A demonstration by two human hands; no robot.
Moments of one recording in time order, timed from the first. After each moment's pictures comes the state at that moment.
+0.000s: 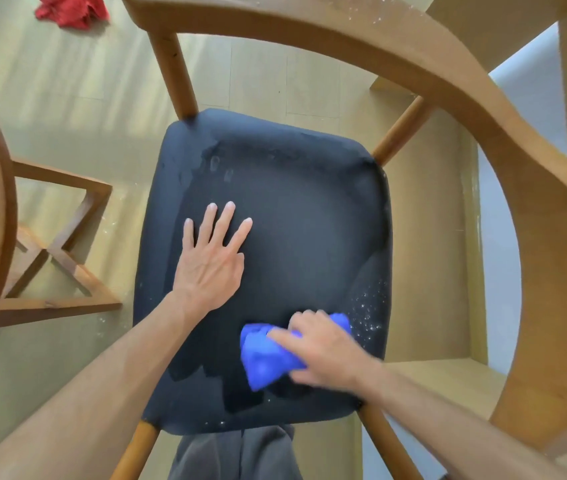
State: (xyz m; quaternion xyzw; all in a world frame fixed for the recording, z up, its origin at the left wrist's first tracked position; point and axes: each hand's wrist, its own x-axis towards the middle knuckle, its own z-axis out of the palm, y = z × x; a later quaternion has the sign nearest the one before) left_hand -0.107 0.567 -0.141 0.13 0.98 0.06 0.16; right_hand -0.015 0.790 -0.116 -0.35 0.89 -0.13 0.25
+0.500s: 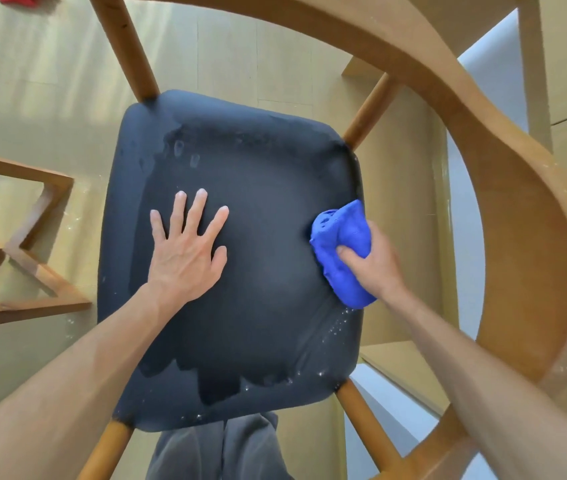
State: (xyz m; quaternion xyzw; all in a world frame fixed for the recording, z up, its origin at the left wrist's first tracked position) left_hand -0.105 0.575 -0.151 0.11 0.98 0.07 0.17; right_hand -0.091 0.879 -0.118 0.22 0.90 -0.32 0.22
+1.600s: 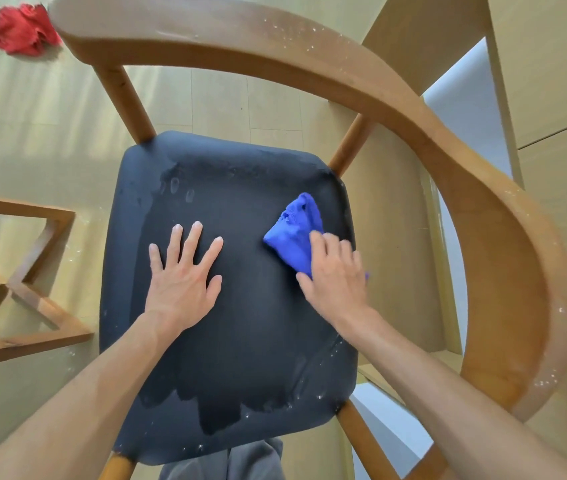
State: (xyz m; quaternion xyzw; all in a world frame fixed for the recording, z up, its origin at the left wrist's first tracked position) left_hand -0.108 0.575 -0.148 0.11 0.97 0.06 0.21; right_hand -0.100 0.809 -0.082 0.00 0.99 0.06 0.15
